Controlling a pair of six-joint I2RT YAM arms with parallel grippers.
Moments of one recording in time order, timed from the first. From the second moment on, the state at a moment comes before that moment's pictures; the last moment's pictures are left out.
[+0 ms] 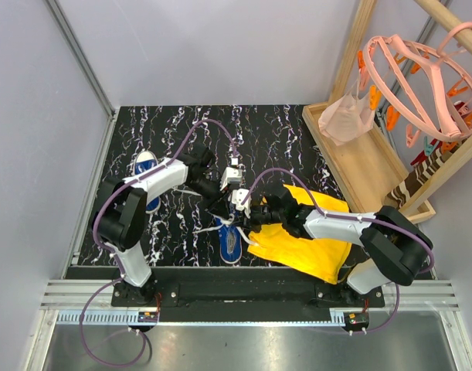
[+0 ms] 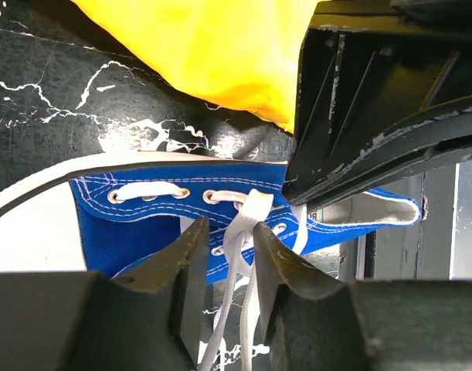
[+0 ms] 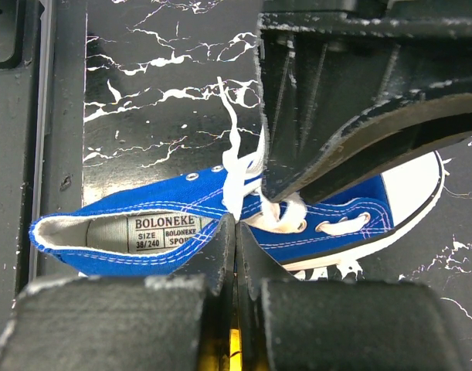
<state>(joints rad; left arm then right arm) -0.46 1.77 1.20 -0.81 0.92 0.78 0.84 1.50 0.67 0.34 -0.54 -0.33</state>
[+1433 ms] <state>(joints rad) -0.47 1.71 1.17 -0.77 1.01 0.69 0.84 1.51 0.70 0.32 -0.47 -0.18</state>
